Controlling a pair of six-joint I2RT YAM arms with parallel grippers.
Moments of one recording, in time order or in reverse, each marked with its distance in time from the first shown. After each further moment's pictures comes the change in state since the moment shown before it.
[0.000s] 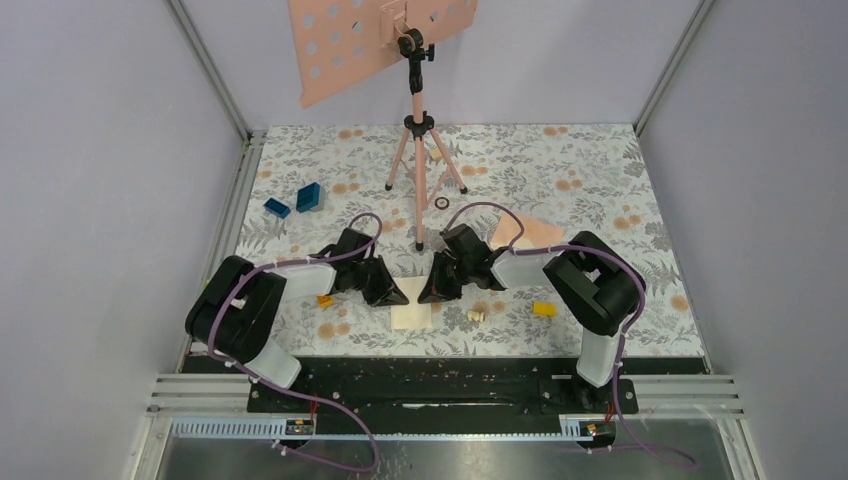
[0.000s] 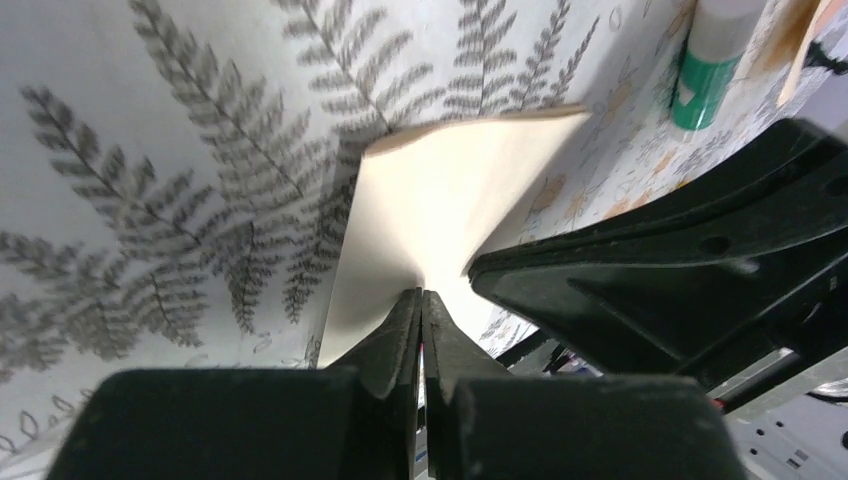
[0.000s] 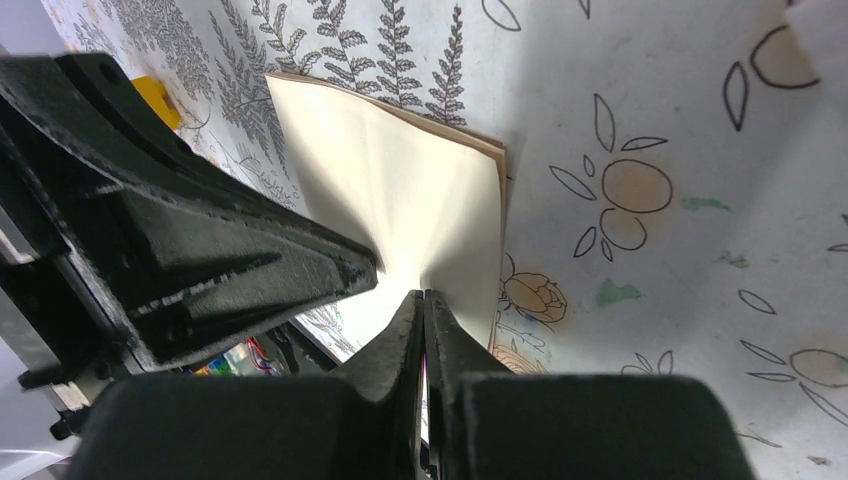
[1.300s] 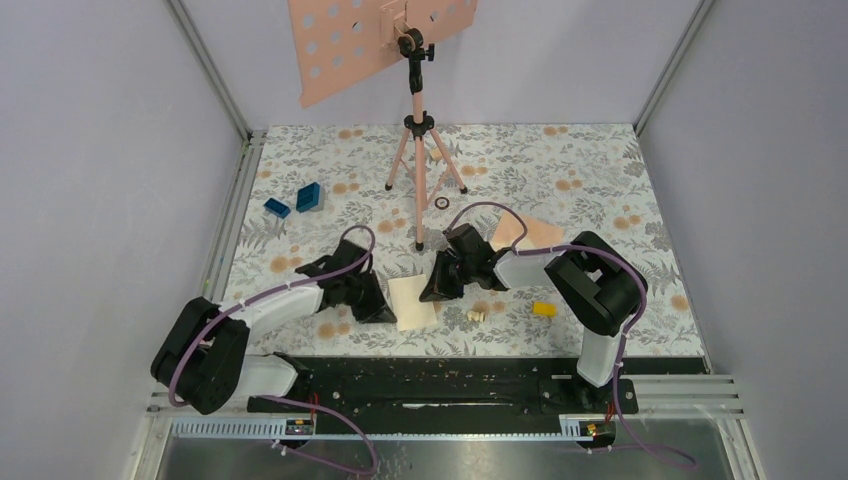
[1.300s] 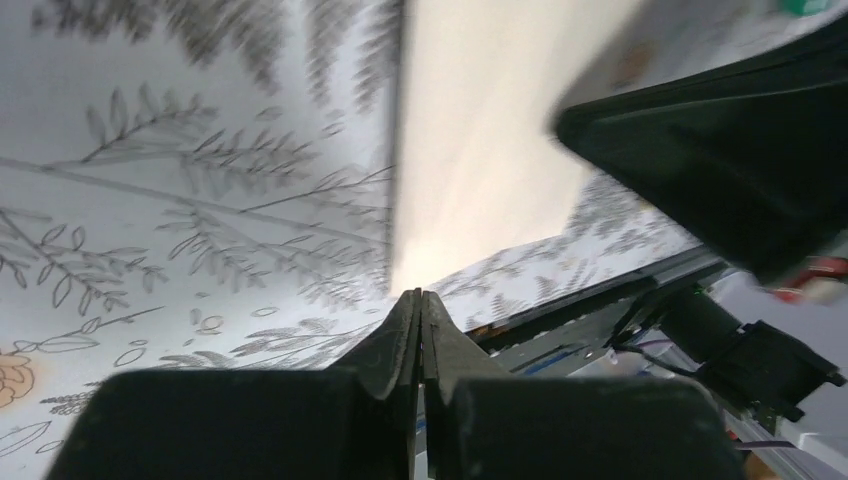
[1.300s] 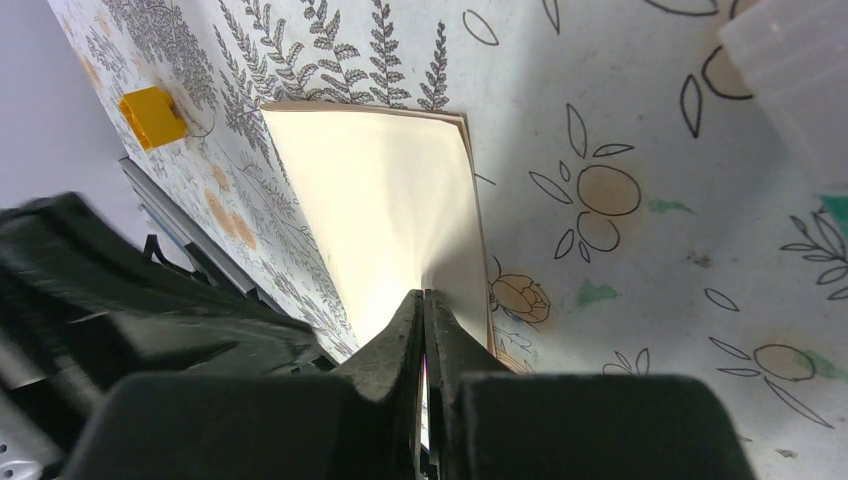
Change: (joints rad) left arm -0.094 -0.272 -0.079 -0.286 -0.135 -0.003; right arm -0.014 -0.008 -0.023 0.032 0.000 0.006
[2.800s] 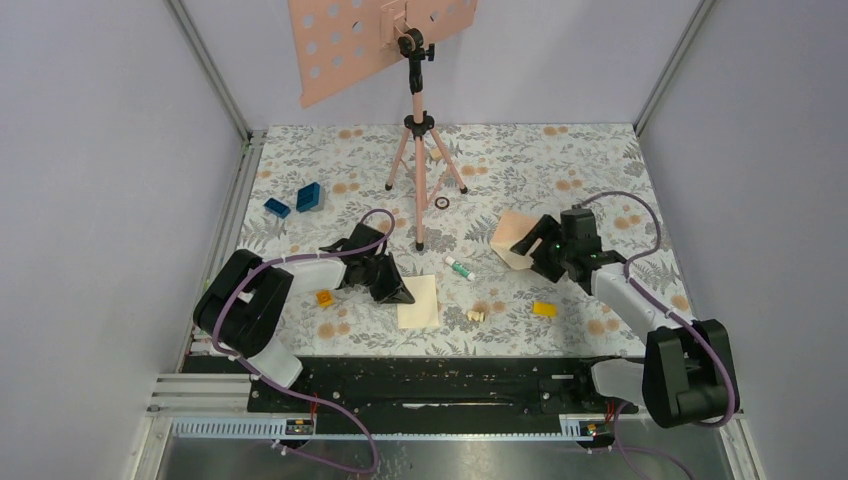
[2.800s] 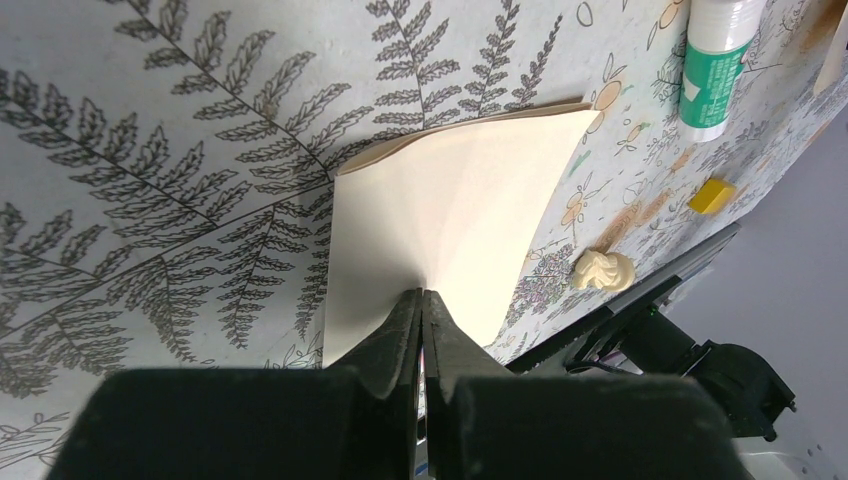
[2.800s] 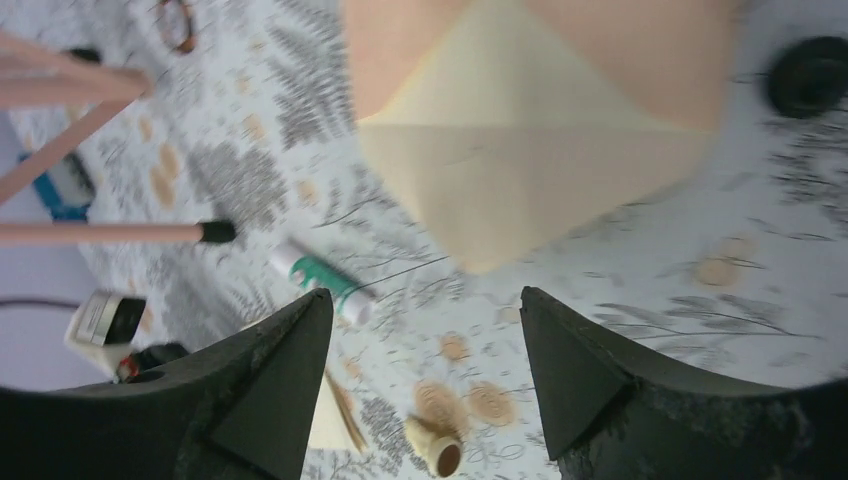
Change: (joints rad) left arm 0.022 0.308 0.160 0.217 0.074 0.040; right arm -0.516 -0.619 -0.226 -0.315 0.242 -0.101
